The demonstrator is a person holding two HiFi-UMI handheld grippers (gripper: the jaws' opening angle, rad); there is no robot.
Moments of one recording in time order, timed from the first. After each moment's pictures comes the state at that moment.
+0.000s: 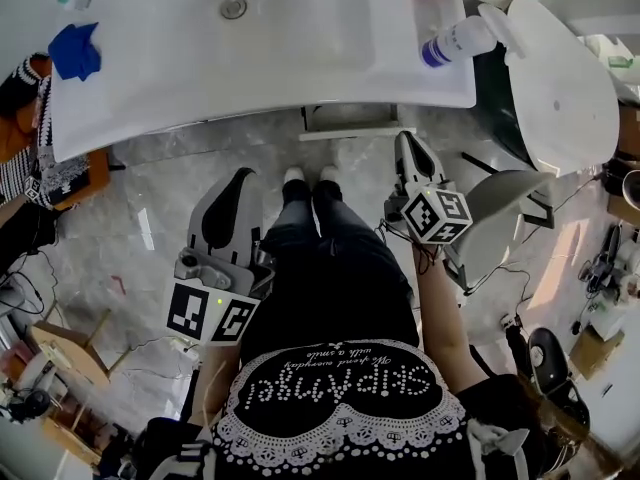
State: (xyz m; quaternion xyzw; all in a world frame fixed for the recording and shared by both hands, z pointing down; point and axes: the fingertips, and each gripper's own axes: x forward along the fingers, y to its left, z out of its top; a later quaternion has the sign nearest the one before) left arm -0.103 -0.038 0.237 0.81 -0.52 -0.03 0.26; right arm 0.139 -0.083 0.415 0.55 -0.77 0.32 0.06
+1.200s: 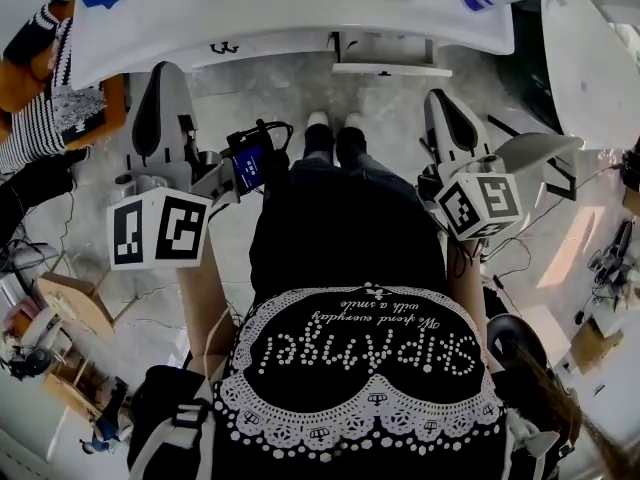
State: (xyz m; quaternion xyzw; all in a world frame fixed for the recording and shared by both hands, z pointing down) left arm -0.228 -0.041 0.189 0.73 -0.66 -0.01 0.17; right arm 0.077 -0.026 0.303 0.48 -0.84 0.24 0.09
